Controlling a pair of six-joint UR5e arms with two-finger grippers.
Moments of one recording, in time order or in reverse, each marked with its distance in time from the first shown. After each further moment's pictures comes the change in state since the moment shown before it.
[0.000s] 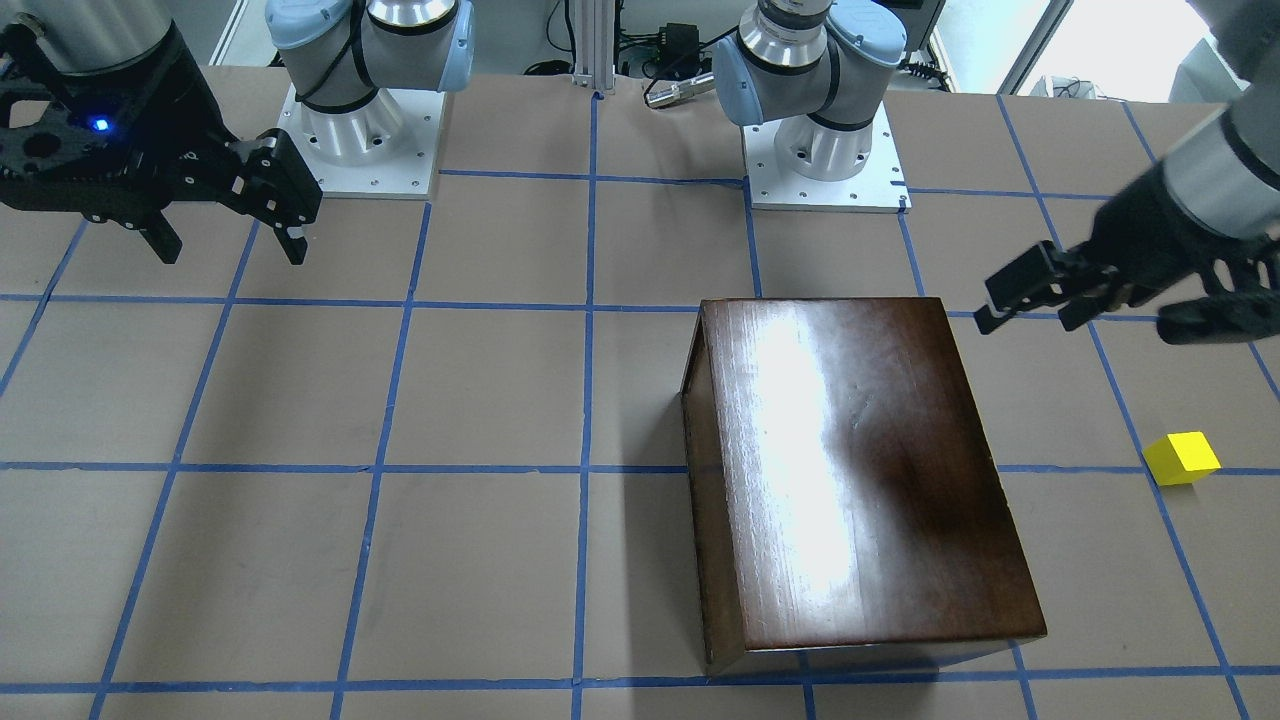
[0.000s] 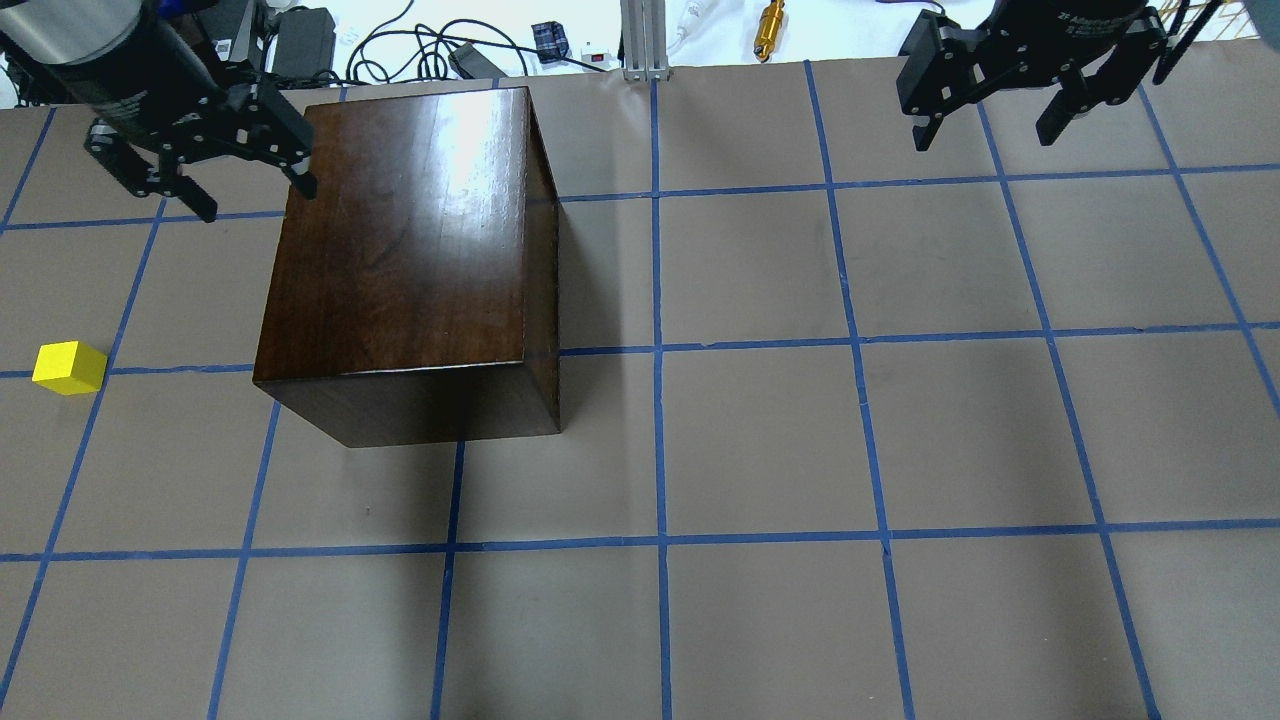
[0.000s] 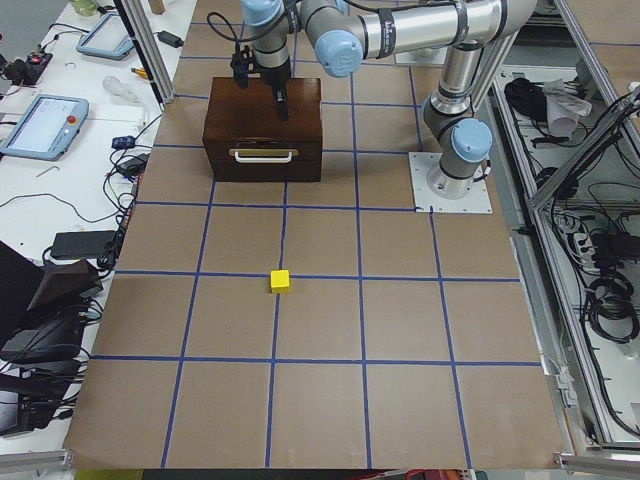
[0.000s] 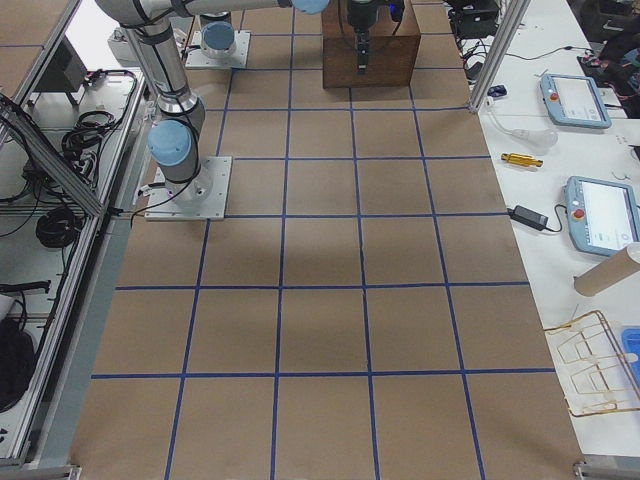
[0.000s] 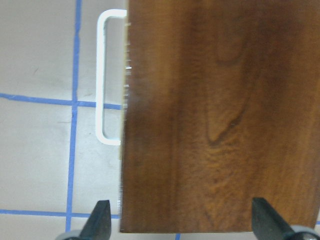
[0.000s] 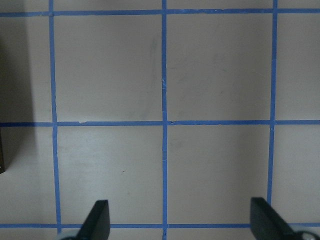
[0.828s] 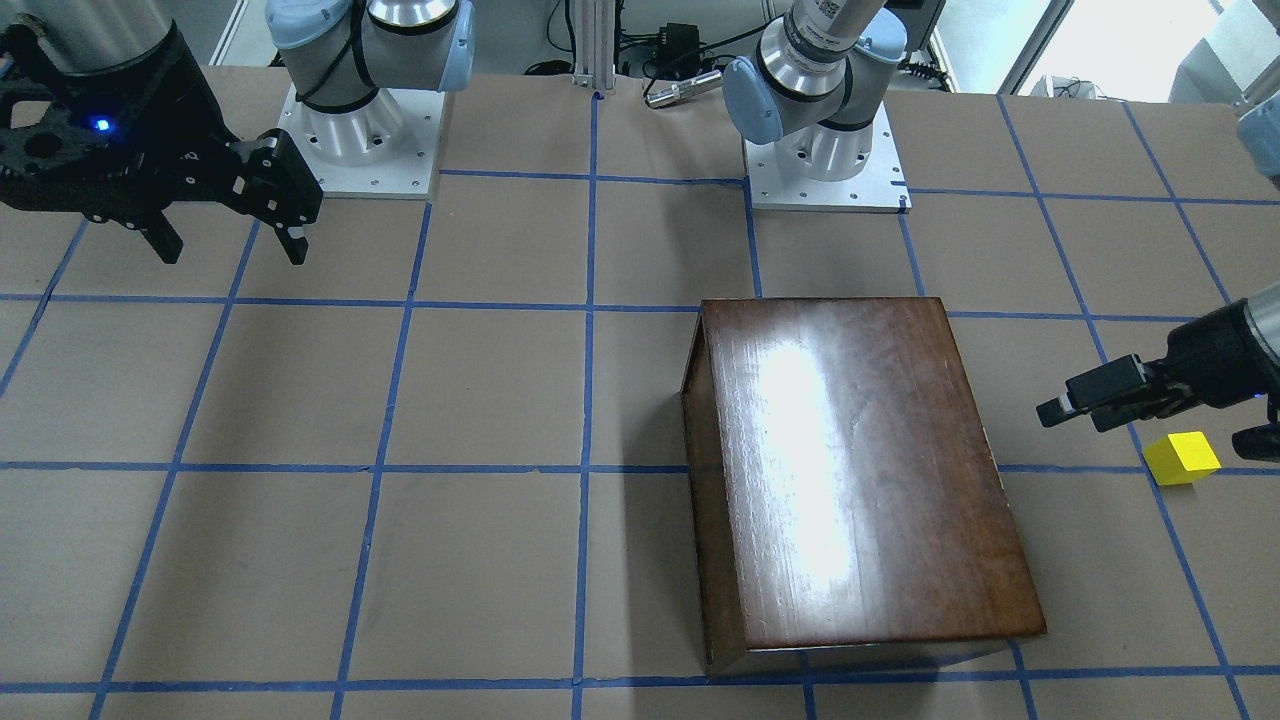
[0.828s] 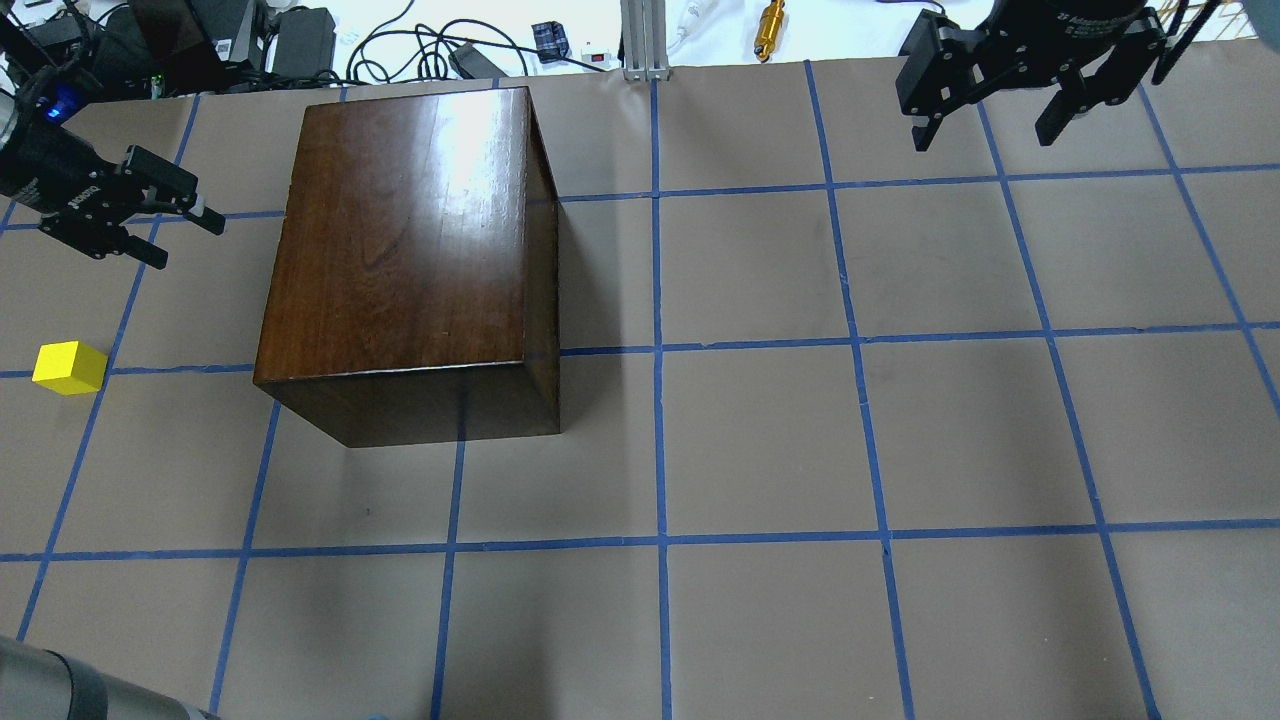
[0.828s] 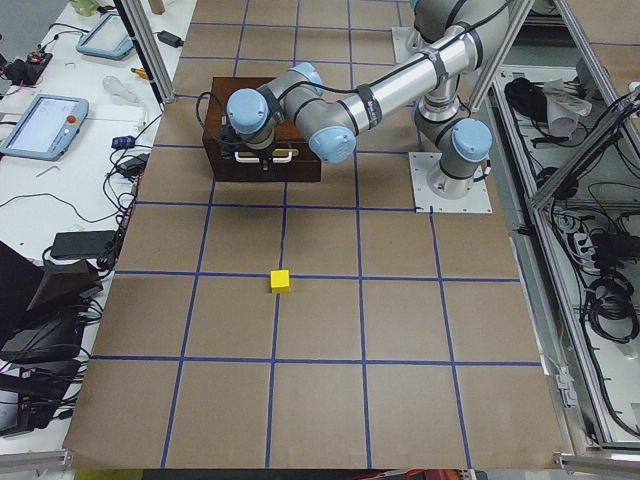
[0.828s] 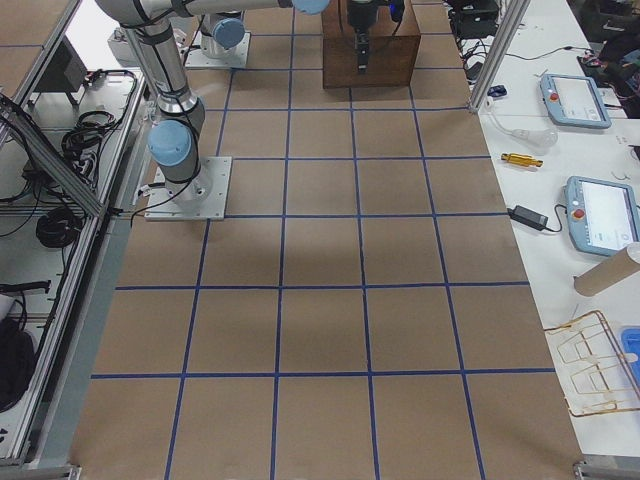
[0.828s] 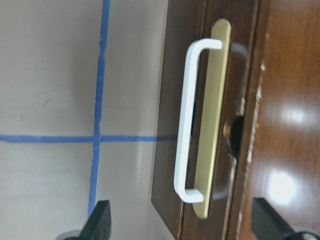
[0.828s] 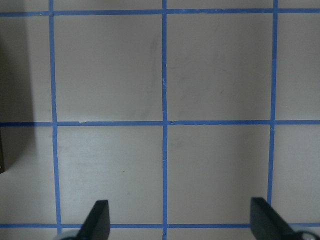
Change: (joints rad) left arm 0.154 -0.183 -0.046 0.140 -0.175 0.206; right arm 0.000 0.001 0.000 0.000 0.000 0.000
